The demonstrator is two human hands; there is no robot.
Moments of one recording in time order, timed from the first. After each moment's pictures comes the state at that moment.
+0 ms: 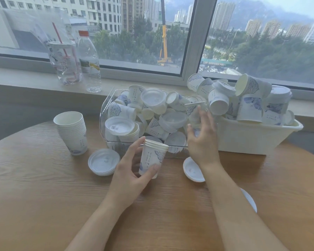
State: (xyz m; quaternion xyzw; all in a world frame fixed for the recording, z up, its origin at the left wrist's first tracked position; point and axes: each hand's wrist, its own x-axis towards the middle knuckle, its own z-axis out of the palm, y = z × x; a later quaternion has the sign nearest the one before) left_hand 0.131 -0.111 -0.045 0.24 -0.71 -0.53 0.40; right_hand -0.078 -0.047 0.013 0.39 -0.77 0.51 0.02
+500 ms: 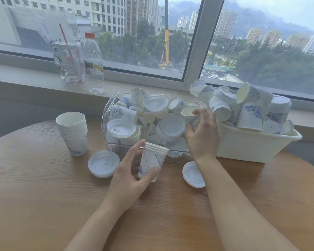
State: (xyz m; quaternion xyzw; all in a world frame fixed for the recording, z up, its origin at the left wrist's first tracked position) left_hand 0.131 -0.111 -0.045 0.24 -0.71 -0.52 0.41; right_hand -0.097 -0.075 0.019 0.39 -0.79 0.43 0.20
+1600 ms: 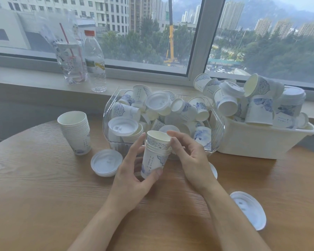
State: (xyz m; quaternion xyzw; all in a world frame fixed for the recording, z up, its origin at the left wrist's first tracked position) left_hand 0.132 -0.110 -0.049 0.24 -0.73 -0.47 0.42; right_hand -0.037 -0.036 -0.006 0.44 -0.61 0.62 -0.22
